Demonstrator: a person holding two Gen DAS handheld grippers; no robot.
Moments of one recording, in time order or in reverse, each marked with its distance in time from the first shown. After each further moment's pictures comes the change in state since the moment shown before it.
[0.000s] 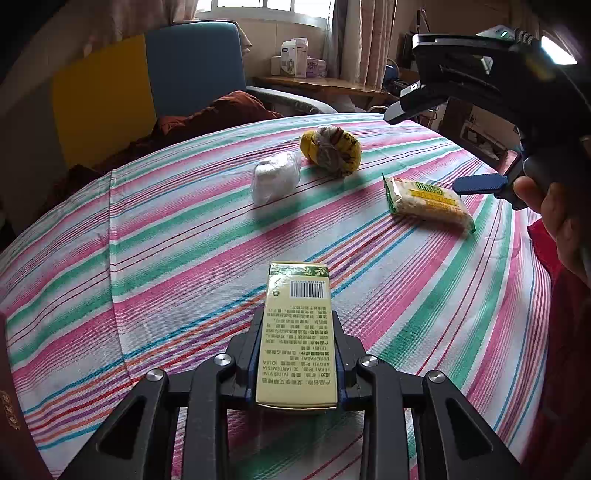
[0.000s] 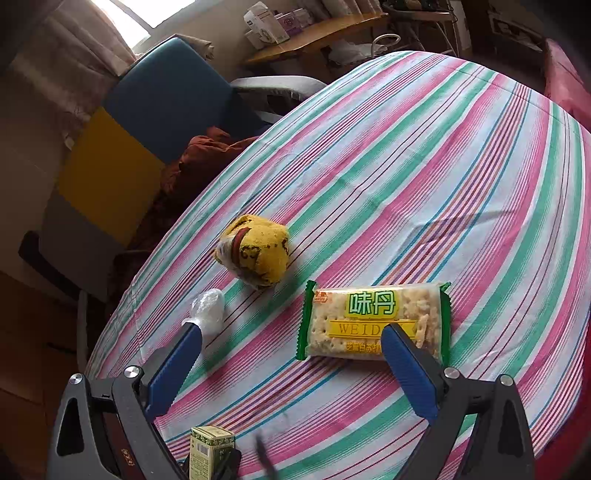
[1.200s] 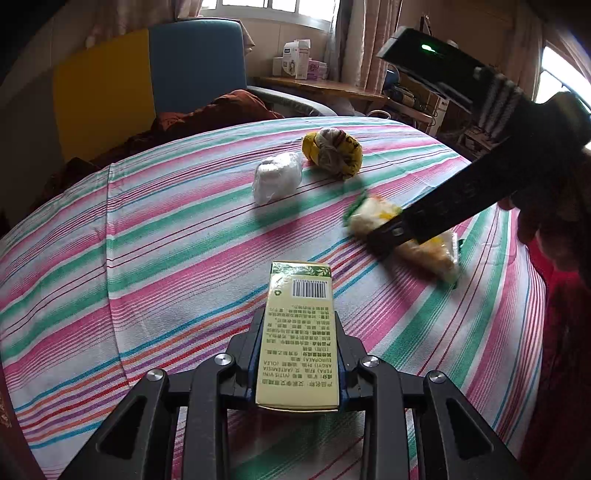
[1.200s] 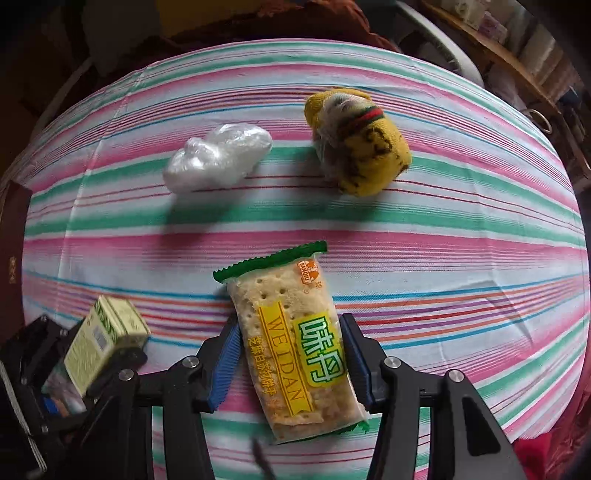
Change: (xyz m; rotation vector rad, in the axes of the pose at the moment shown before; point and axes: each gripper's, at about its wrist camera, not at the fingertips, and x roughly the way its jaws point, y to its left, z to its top) left arm 0.000 0.008 -0.002 -0.027 -0.006 -0.031; right arm 0.072 0.048 -0.048 -0.685 0.368 -0.245
